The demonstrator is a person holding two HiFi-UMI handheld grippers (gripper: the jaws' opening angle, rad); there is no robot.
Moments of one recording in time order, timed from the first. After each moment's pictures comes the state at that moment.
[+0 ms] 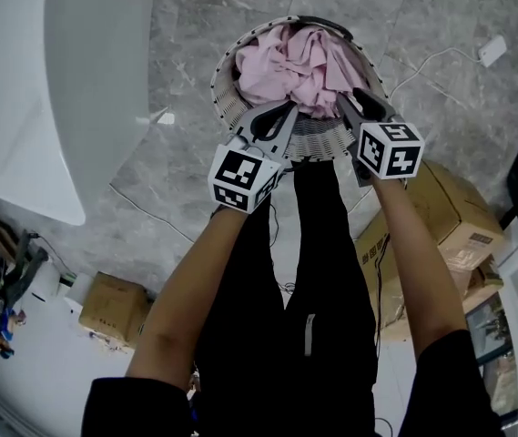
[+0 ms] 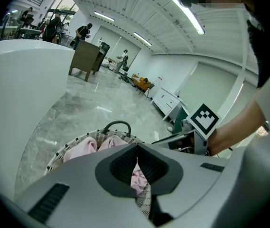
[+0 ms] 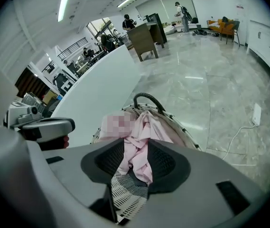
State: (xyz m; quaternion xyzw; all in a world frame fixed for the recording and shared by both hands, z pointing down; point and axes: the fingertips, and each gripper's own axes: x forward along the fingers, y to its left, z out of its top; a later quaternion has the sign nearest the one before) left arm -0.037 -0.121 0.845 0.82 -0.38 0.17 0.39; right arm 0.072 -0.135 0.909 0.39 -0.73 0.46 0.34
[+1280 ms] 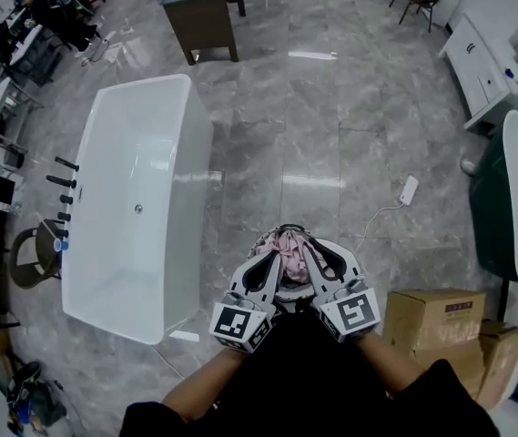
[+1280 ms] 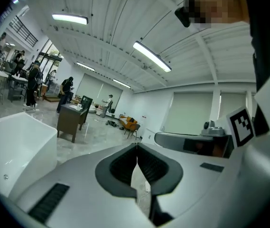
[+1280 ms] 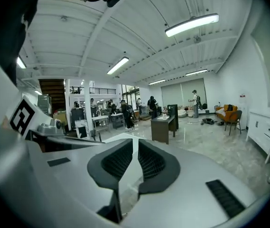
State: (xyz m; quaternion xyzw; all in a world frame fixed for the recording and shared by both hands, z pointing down) left arm -0.069 -0.150 0.244 0.88 -0.43 0.02 0.20; right arm -0.010 -0.160 0.224 0.47 -0.86 0.12 0.11
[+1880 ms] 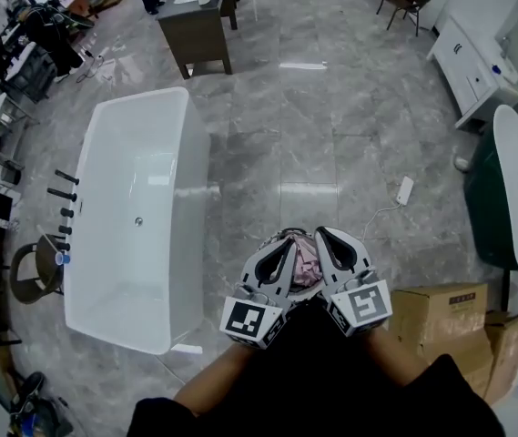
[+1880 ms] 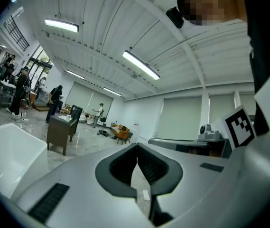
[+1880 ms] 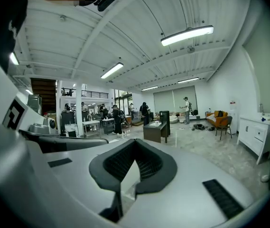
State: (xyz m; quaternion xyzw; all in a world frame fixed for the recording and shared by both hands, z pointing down) left arm -0.066 -0.152 0.184 0.90 -0.41 -0.01 0.15; right arm -0.014 -0.158 0.184 0.52 -0.85 0.10 0.08
